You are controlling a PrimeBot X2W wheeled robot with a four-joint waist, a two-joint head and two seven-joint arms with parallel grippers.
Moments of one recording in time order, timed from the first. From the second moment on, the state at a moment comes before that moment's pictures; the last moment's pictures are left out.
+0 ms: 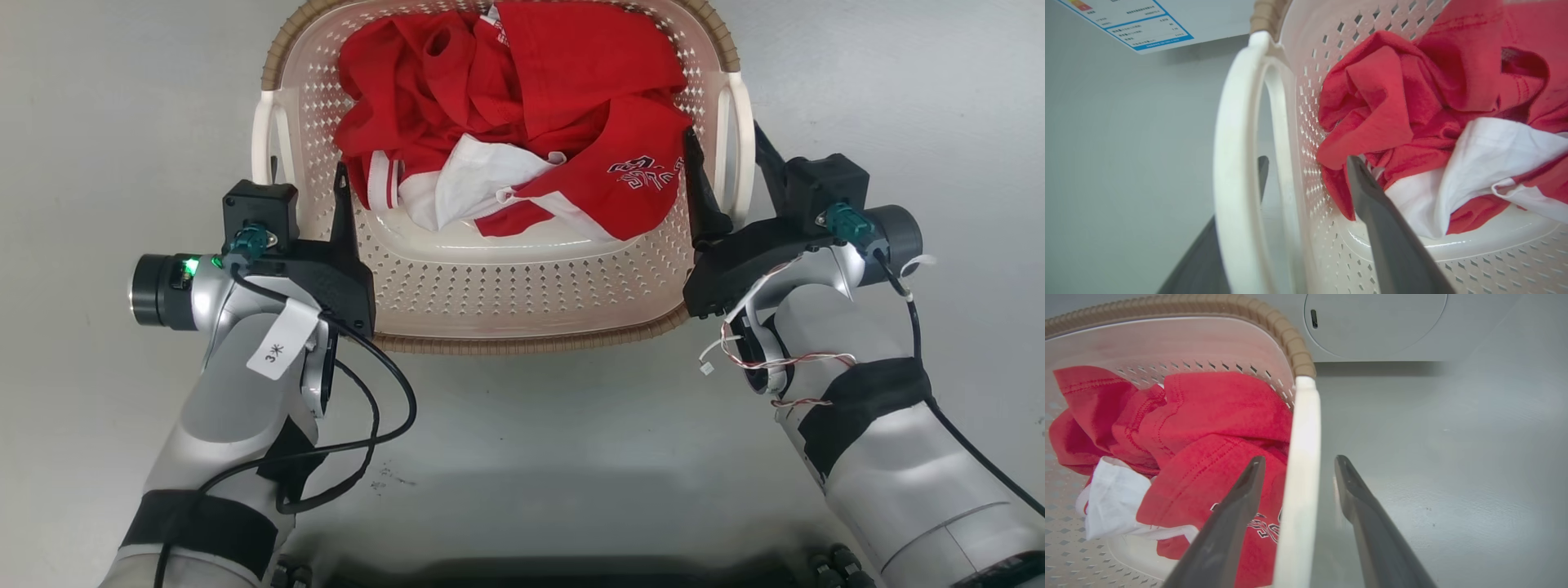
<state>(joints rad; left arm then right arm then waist) -0.88 0.03 -0.24 0.99 -0.21 0.09 -0.24 -0.90 -0.07 0.51 0.79 0.38 -0.11 -0.26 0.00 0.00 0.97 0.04</state>
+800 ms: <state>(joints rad) -0.89 0.04 -0.39 1.07 -0.34 0.10 -0.25 -0.94 -0.08 0.64 0.93 0.53 -0.13 -0.26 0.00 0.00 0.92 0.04</state>
